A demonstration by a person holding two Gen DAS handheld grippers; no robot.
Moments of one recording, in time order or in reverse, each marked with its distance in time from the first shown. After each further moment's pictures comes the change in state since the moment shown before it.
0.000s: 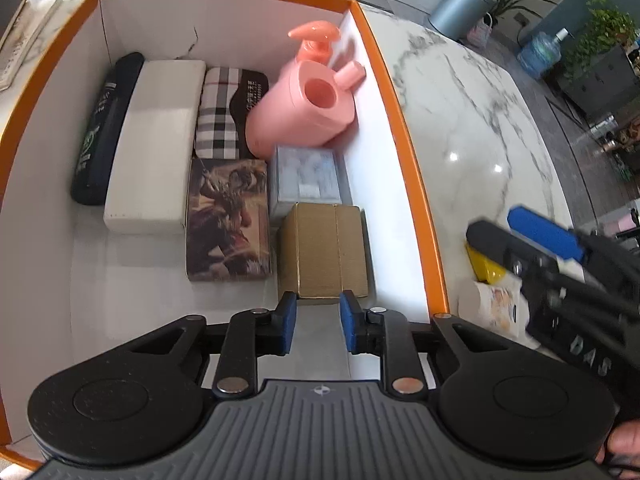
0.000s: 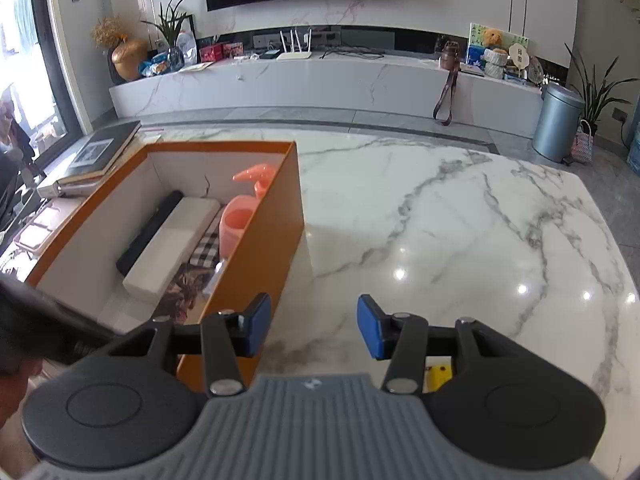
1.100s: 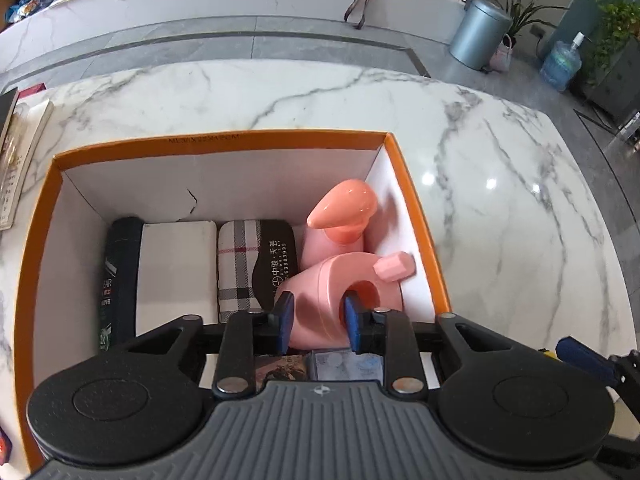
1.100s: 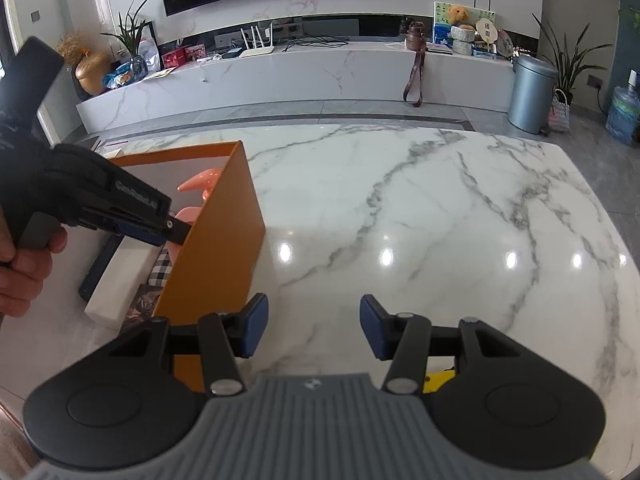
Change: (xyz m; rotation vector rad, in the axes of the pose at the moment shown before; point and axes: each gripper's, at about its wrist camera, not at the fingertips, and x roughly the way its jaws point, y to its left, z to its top) left arm 0.028 -0.001 0.103 0.089 -0.118 0.139; right arm 0.032 -0.025 0.009 0.102 0.006 -0.053
